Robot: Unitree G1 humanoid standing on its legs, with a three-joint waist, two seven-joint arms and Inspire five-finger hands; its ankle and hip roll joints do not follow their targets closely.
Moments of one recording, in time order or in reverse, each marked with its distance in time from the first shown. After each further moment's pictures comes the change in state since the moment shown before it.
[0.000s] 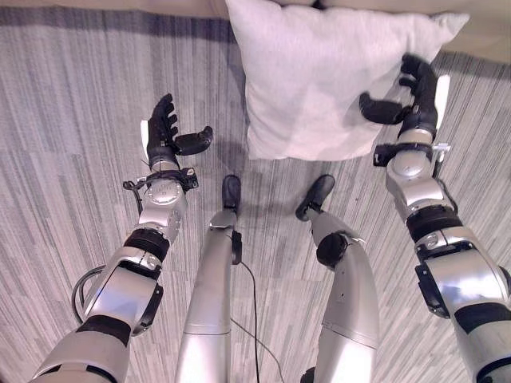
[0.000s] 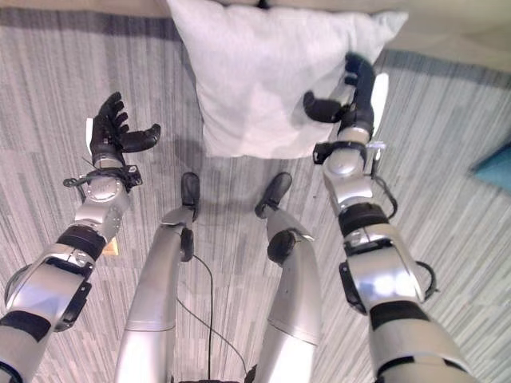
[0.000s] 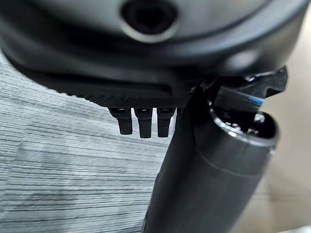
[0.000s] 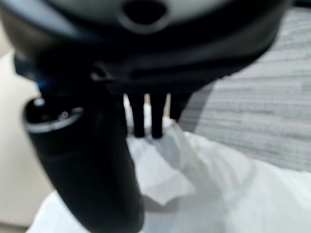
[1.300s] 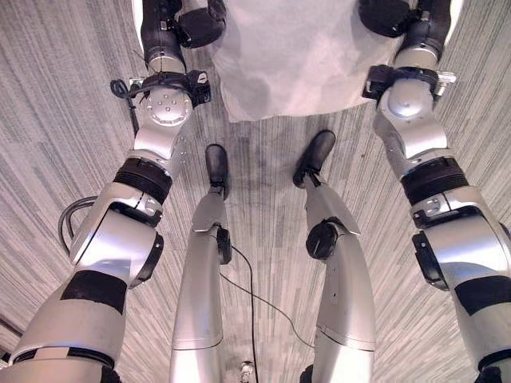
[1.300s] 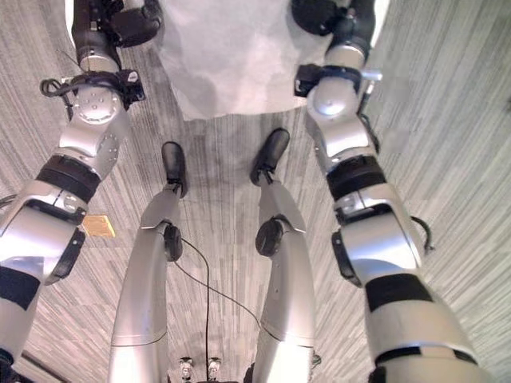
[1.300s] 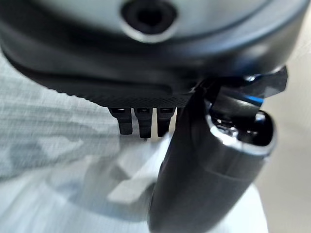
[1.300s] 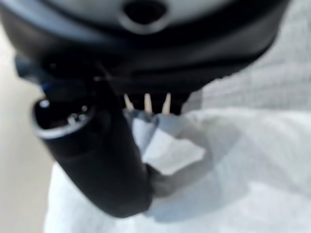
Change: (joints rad) left arm -0.421 -0.002 -0.130 0.020 -0.030 0.019 0.053; right arm -0.235 0.090 0.070 -0.083 0.164 -0.018 -0.063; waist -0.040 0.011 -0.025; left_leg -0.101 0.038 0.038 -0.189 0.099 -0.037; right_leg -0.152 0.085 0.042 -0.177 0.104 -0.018
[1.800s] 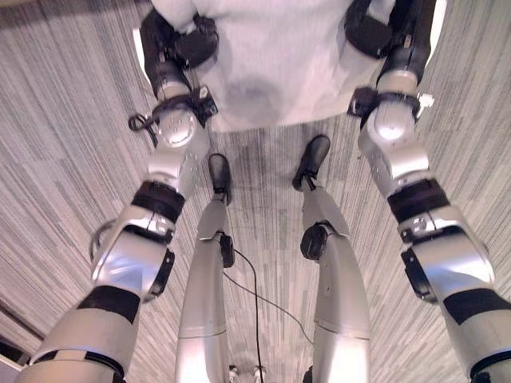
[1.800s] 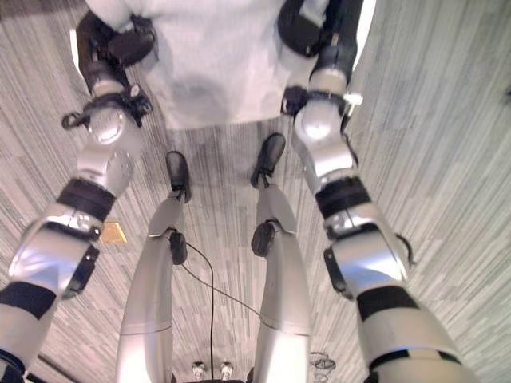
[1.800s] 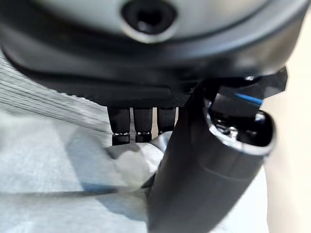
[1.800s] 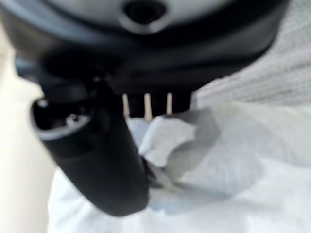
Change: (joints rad) left arm 0.305 -0.085 0.136 -0.217 -0.096 -0.044 0.077; right arm 0.289 0.040 -0.031 -0.154 0.021 -0.051 0.012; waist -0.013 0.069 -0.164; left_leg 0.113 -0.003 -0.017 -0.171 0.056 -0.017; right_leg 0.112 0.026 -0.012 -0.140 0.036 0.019
